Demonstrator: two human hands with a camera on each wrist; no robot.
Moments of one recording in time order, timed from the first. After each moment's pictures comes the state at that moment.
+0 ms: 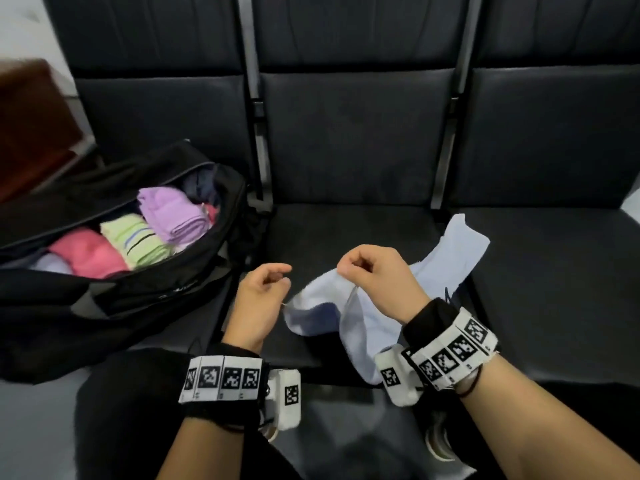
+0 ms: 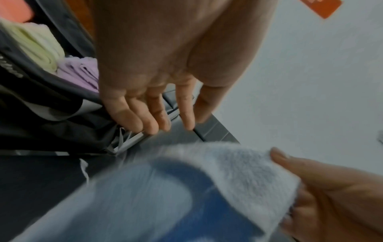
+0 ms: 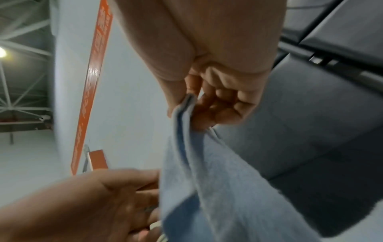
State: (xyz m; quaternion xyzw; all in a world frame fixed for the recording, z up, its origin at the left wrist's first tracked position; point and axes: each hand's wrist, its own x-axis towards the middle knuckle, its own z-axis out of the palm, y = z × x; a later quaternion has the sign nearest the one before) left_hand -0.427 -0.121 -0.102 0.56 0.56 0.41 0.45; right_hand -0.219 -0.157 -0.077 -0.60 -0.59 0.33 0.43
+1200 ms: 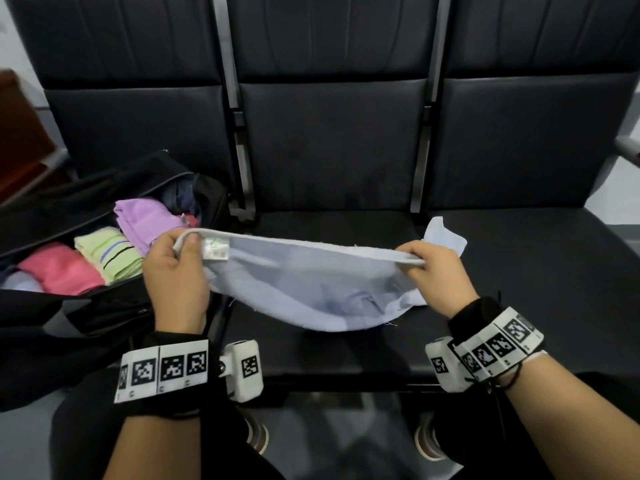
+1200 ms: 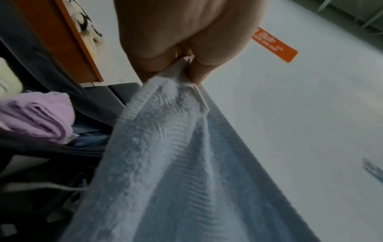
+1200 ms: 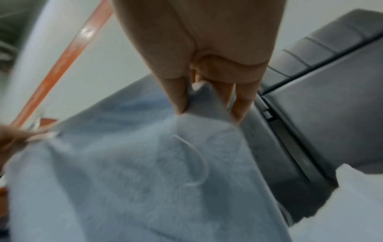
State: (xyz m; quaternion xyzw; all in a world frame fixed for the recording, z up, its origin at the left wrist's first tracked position) left_hand -0.468 -0.086 -0.055 0.52 0.53 0.62 0.26; right_hand -0.128 -0.180 -0.080 -0.70 -0.58 0.16 0.39
